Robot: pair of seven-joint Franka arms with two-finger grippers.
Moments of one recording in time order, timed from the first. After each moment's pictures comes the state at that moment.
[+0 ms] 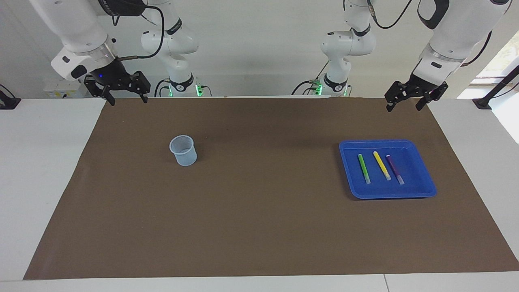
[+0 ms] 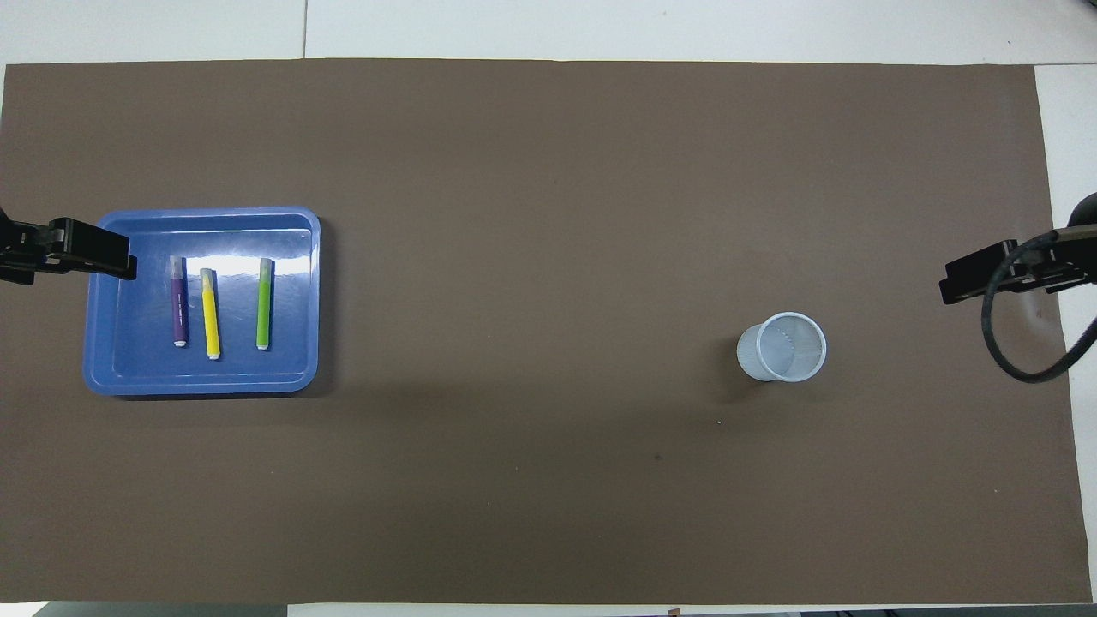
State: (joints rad) left arm -0.09 -0.02 0.00 -1.58 0.00 1.53 -0.05; right arm 0.04 0.00 -0.01 -1.53 0.01 1.41 -0.06
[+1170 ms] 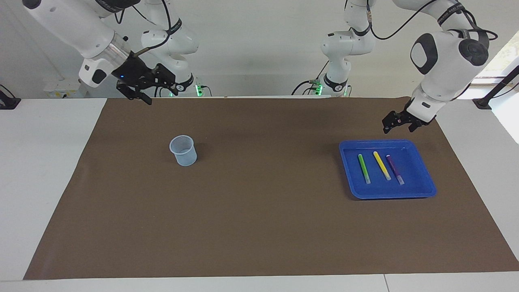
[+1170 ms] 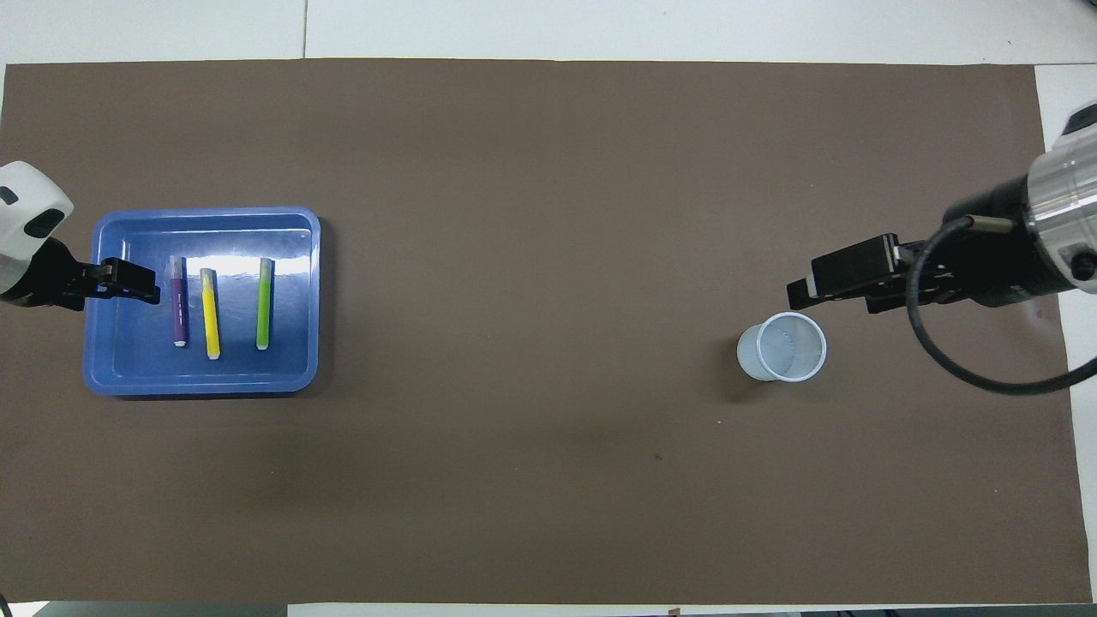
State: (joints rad) left arm 0.10 0.11 0.00 -1.93 0.00 1.96 0.10; right arm 0.10 -0.02 0.01 -1.58 0.48 1.49 0.13
